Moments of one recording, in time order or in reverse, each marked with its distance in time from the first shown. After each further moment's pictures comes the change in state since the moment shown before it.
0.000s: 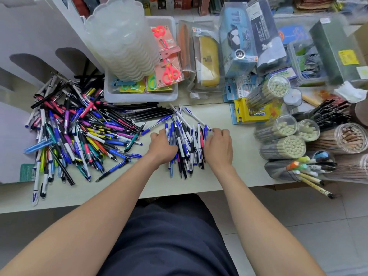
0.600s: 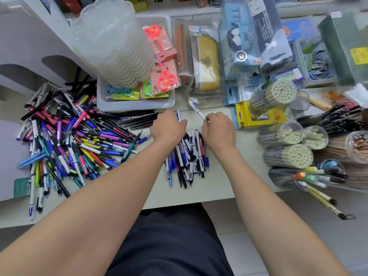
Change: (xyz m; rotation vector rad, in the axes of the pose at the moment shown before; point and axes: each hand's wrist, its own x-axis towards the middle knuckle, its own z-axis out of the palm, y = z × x) left_hand 0.050 0.087 -0.011 0.374 0.365 0.016; right_hand 0.071 -0.026 -0.020 -0.159 0.065 -0.218
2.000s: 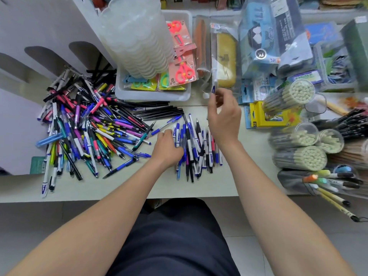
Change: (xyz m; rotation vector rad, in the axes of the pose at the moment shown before) left_hand -0.054 -0.087 0.026 -0.309 -0.225 0.042; right_hand 0.004 -0.043 -0.018 0.553 0.314 -0.087
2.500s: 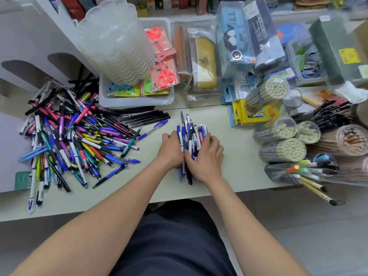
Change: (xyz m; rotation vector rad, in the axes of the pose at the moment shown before) left_hand 0.001 0.040 0.027 0.092 -0.089 0.090; right_hand -0.118 0.040 -0.003 -0.392 -0.480 0.379
